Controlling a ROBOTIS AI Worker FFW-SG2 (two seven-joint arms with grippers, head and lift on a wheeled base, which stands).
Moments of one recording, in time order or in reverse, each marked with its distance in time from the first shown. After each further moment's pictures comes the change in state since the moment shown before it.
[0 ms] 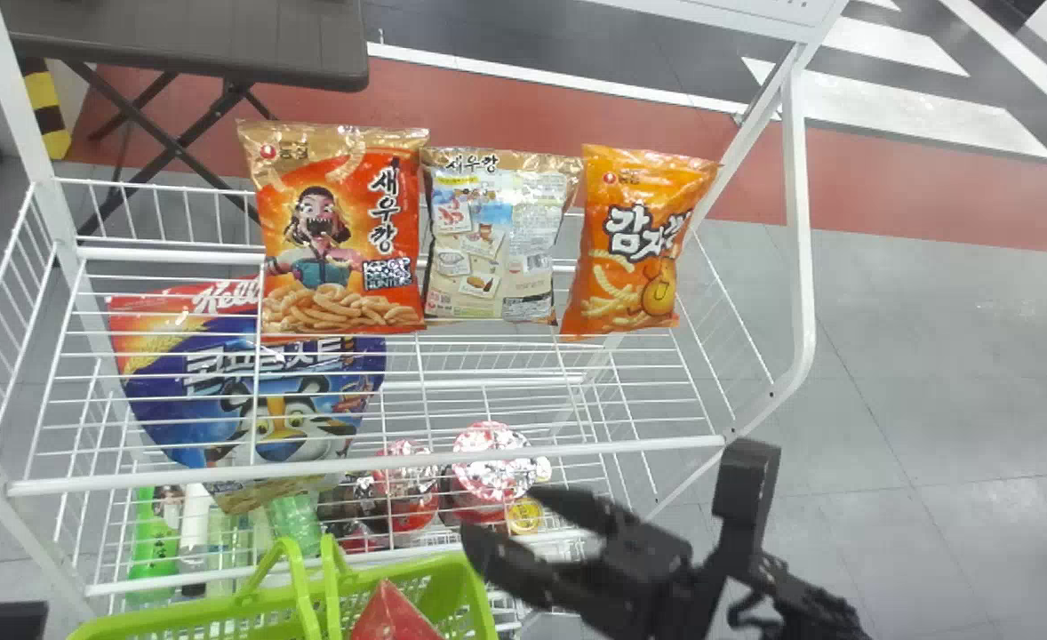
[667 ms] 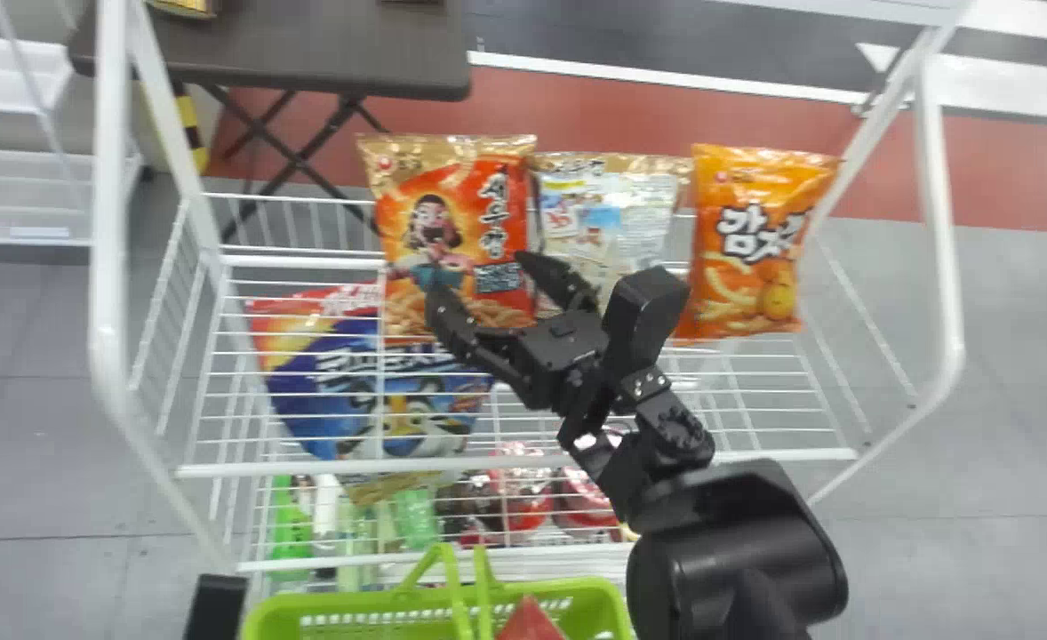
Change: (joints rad) left arm -0.010 0.015 -0.043 0.008 -0.032 0.000 -0.015; right arm -0.554 0.059 0.390 0.625 0.210 -0.567 -0.346
